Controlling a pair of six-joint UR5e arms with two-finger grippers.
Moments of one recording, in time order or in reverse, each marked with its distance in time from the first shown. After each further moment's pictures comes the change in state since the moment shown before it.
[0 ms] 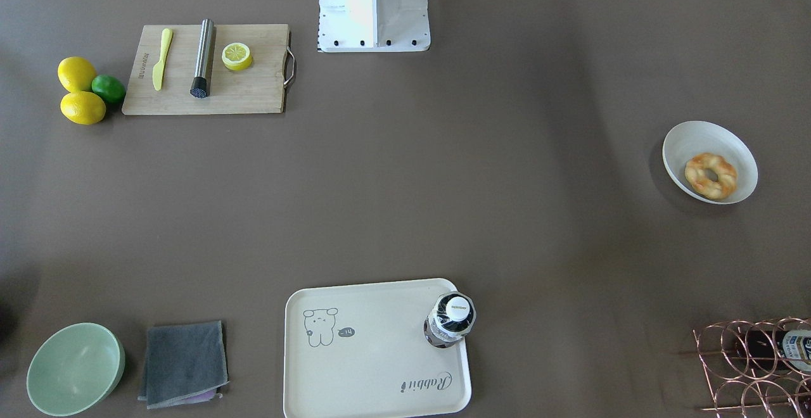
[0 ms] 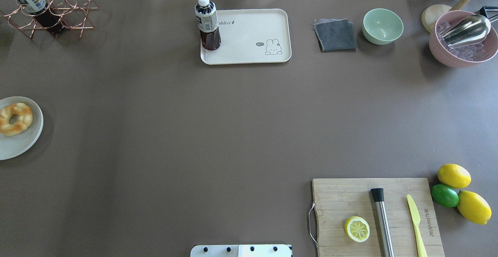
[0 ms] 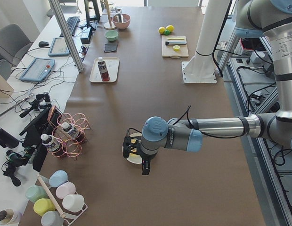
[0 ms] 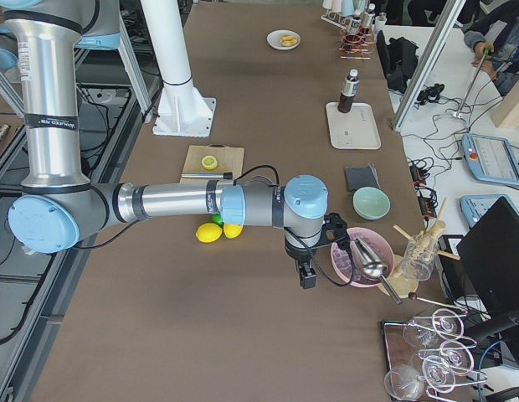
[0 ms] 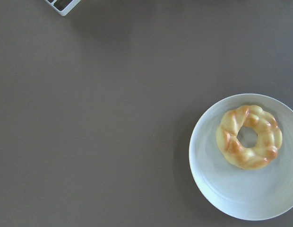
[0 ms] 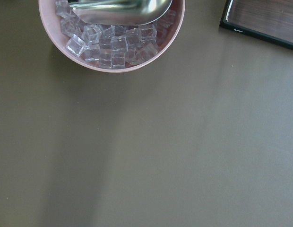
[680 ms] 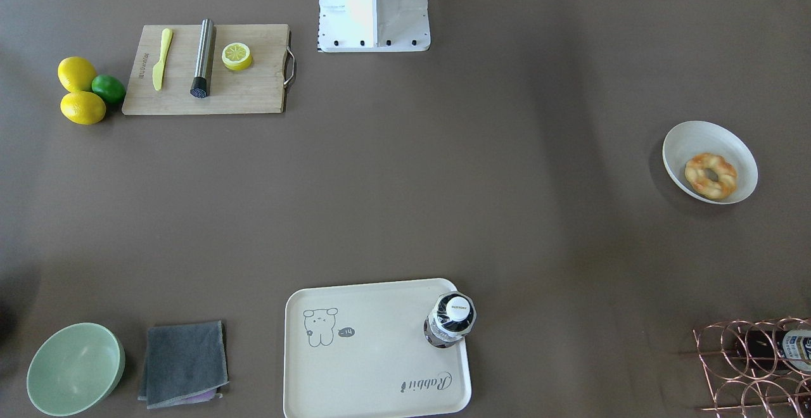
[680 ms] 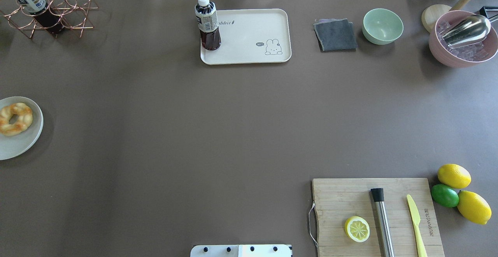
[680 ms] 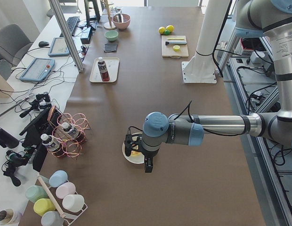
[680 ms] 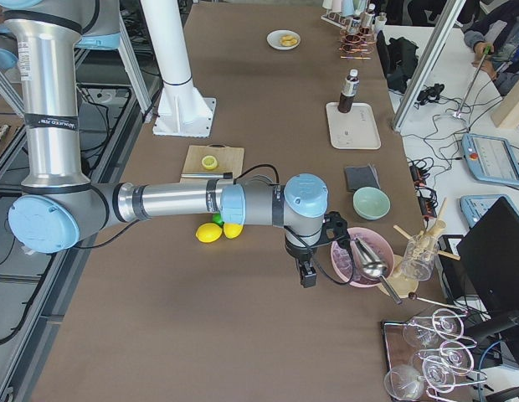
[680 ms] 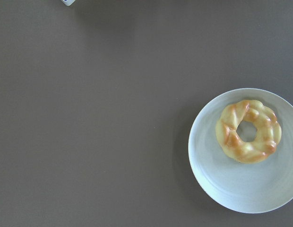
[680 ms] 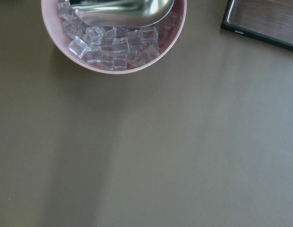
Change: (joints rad) left arm -0.002 0.004 -0.014 0.028 0.002 0.000; right arm 0.000 0.000 0.004 0.000 0.004 0.001
